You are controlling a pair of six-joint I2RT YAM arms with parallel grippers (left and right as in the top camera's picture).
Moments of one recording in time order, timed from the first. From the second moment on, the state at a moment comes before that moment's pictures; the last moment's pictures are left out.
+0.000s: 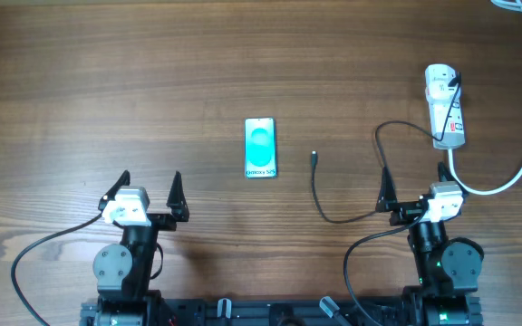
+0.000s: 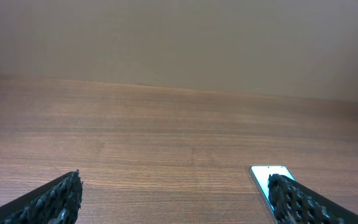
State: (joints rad) left arm -0.02 0.01 0.01 -0.07 0.05 -0.11; right arm 0.02 0.01 0.01 0.00 -0.06 -0.03
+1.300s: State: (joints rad) left arm -0.02 1.11 1.21 -0.80 0.76 -0.38; right arm 0.02 0.01 0.01 0.00 -0.06 -0.03
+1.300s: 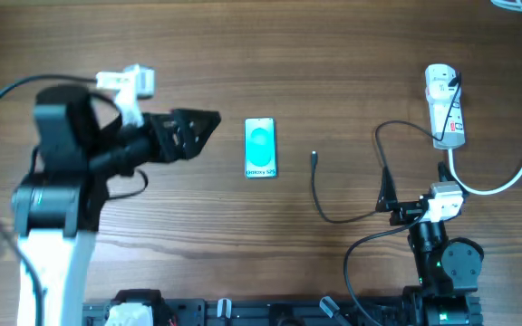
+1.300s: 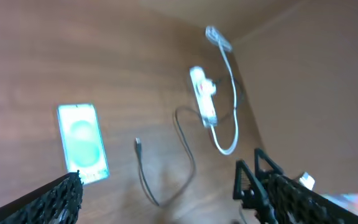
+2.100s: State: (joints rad) left arm -0.52 1.74 1.77 -1.38 0.14 -0.64; right arm 0.02 0.01 0.01 0.00 -0.06 -0.03
